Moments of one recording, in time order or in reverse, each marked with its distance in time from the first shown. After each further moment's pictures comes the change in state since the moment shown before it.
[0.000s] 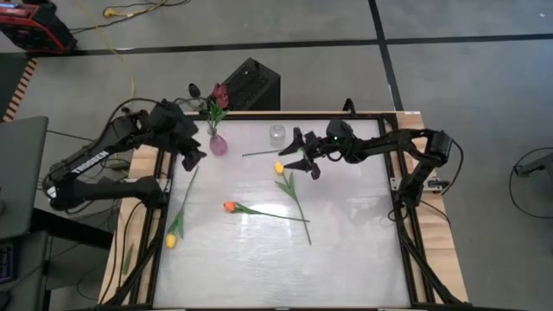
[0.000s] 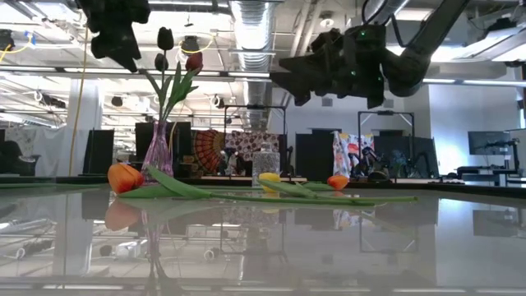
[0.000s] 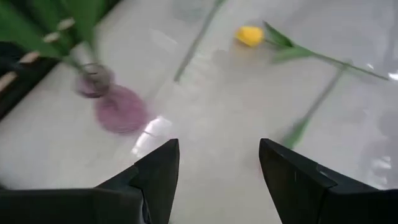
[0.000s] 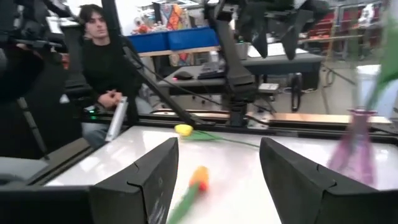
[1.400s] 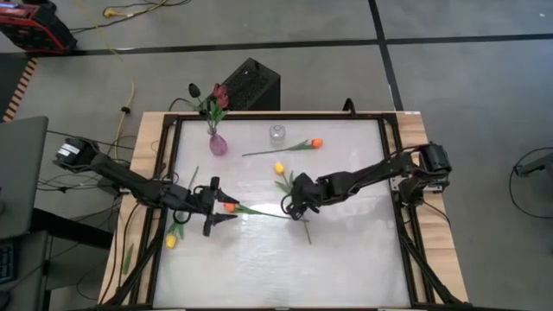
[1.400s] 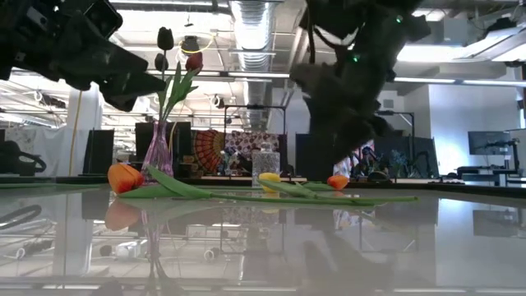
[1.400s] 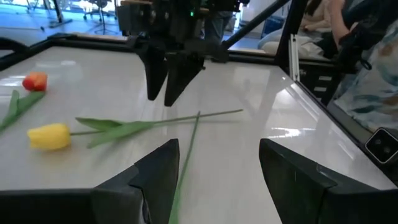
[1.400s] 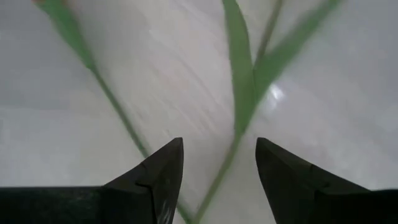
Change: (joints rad) left arm -0.933 0.098 -0.951 1.798 -0.423 -0.076; right arm 0.552 0.029 0.327 -1.448 0.991 0.820
